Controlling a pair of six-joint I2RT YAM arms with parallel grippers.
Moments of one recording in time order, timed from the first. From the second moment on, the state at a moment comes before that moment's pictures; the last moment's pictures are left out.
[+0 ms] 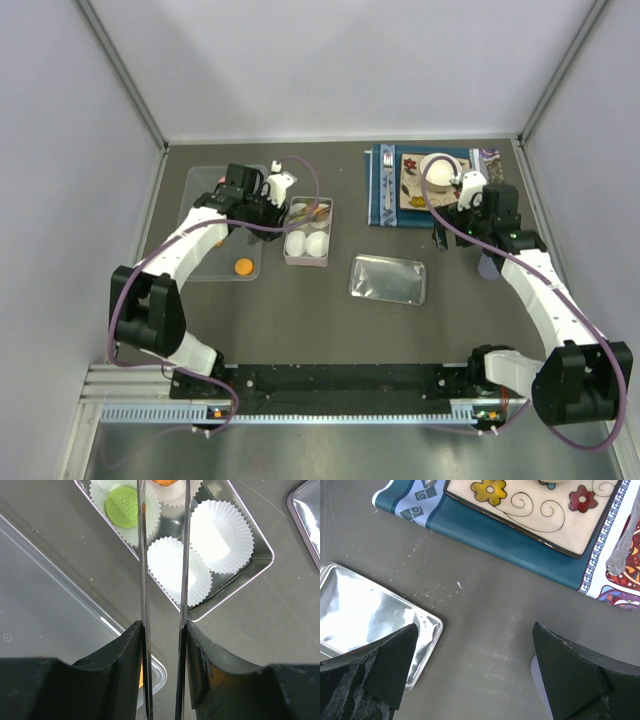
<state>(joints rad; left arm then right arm) -0.28 1.53 1.18 -0.58 0.32 0.34 0.09 1.13 0.87 -0.44 -0.16 -0.17</state>
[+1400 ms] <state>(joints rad) -0.23 1.30 1.18 -0.65 0.28 0.34 0.09 1.13 0.87 -0.44 -0.17 -0.17</state>
